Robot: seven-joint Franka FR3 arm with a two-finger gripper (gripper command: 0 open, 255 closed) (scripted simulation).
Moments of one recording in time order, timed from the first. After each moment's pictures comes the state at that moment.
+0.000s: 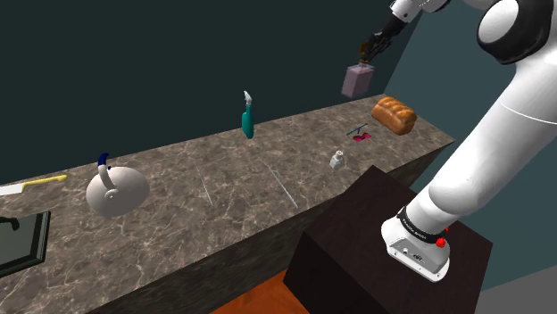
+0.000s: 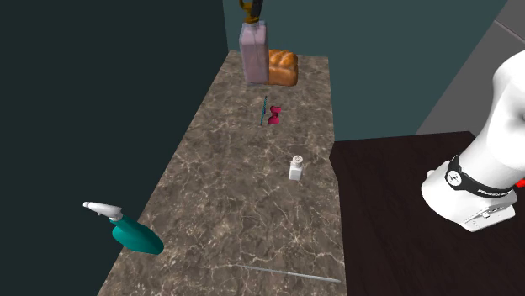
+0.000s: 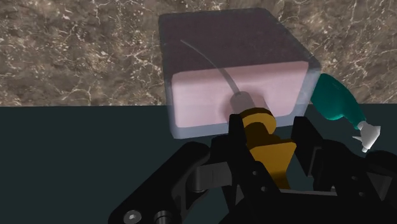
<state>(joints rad) -0.13 0.09 -0.62 -1.73 0.41 1.85 -0.68</state>
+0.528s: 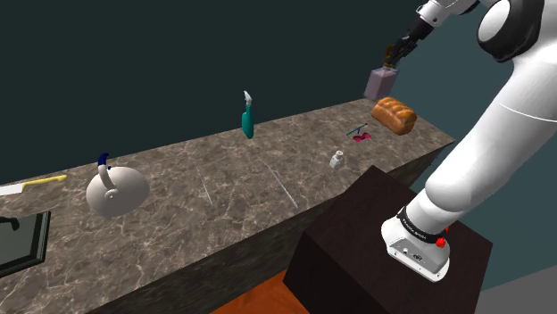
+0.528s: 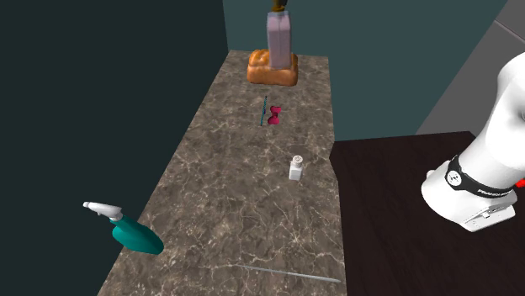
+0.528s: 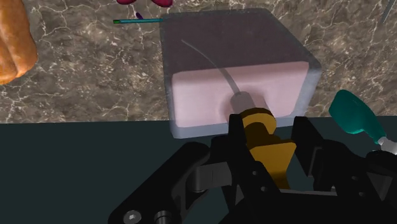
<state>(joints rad) -0.25 0.11 -0.71 -1.70 0.43 1.76 -0.87</state>
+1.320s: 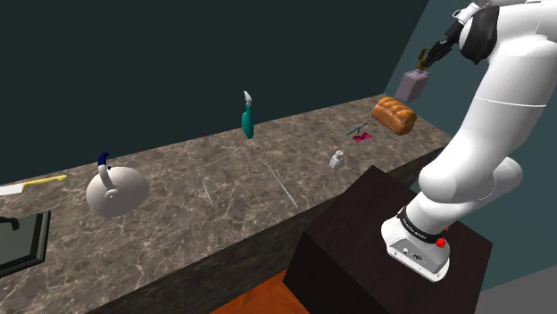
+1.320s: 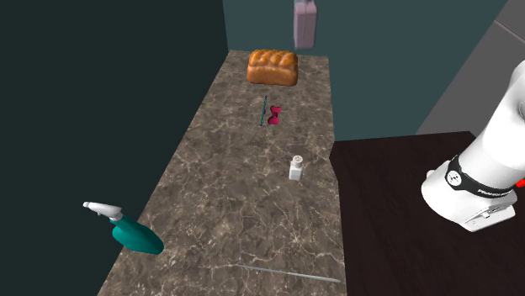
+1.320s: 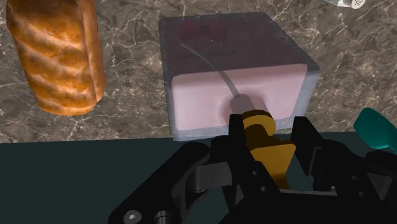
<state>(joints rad) -0.52 0.33 -0.79 -1.45 0.56 1.56 -1.16</state>
